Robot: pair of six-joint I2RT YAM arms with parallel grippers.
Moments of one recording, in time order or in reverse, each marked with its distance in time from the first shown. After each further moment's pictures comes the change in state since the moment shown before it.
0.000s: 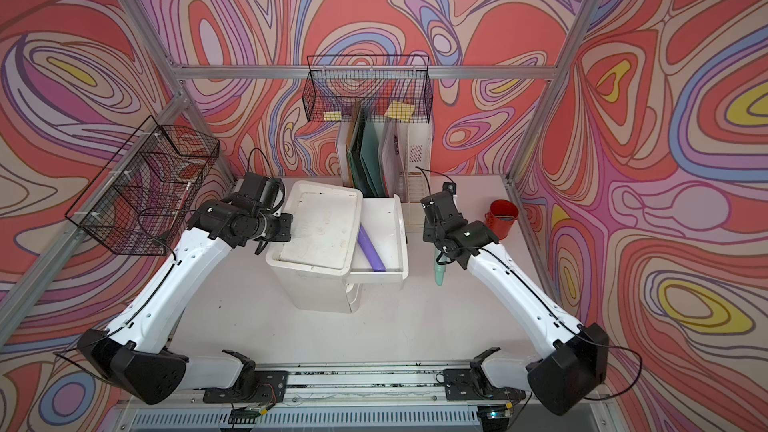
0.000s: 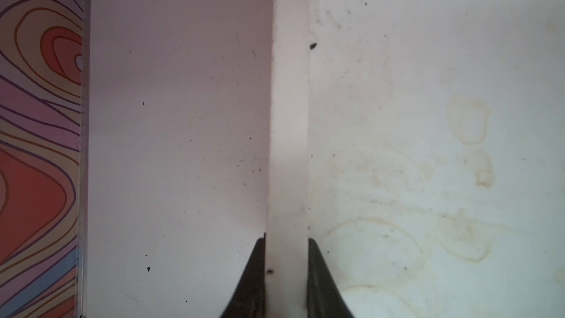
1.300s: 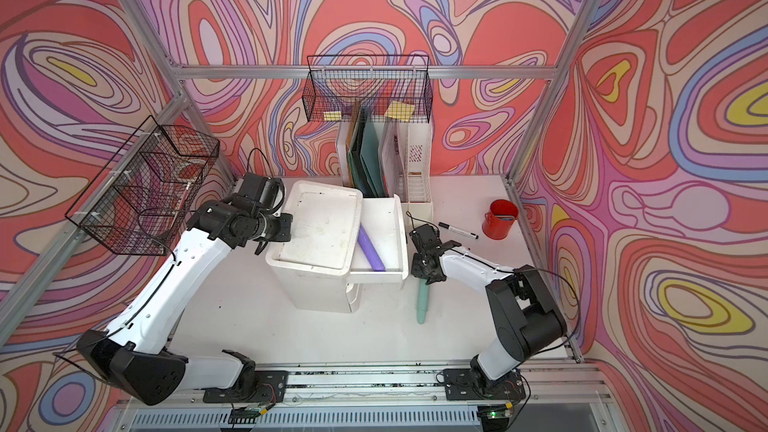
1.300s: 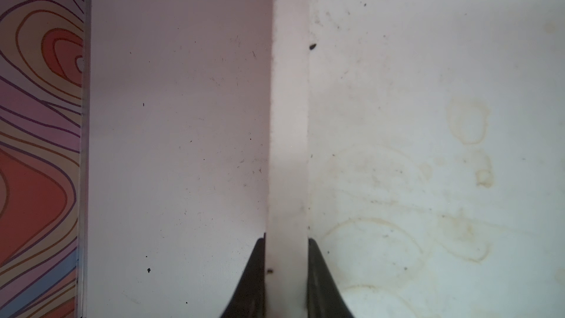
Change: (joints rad) left arm 0.000 -0.003 -0.003 0.003 -0.001 0.004; right arm -0.034 0.293 -0.295 0.251 -0.299 0.151
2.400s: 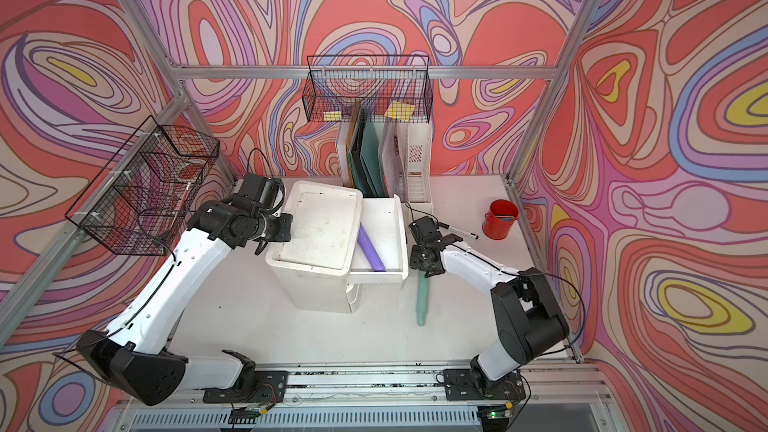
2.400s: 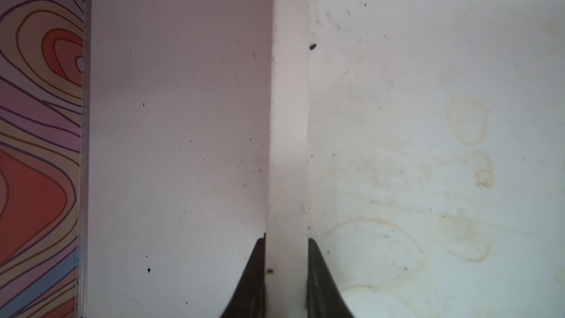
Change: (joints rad) left arm 0.000 0.000 0.000 0.000 -0.001 0.000; right arm 0.000 -0.038 0.109 -0.063 0.024 -0.020
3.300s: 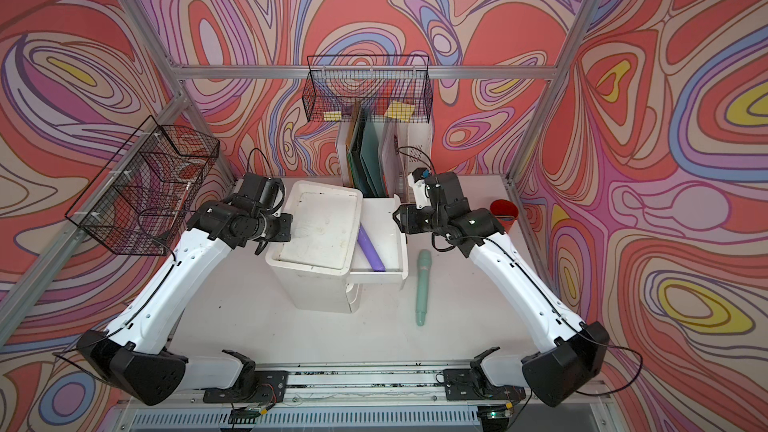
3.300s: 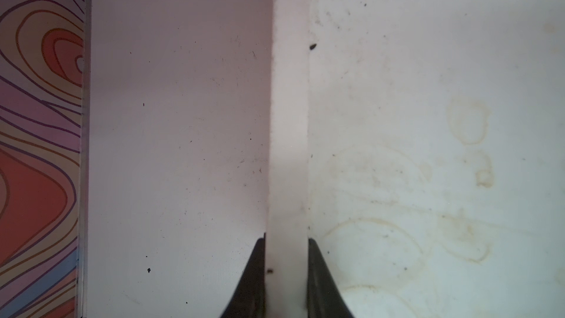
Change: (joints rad) left arm 0.000 0.000 0.000 0.000 0.000 0.000; right arm 0.038 -0.195 0.404 -0.158 -0.356 -0.316
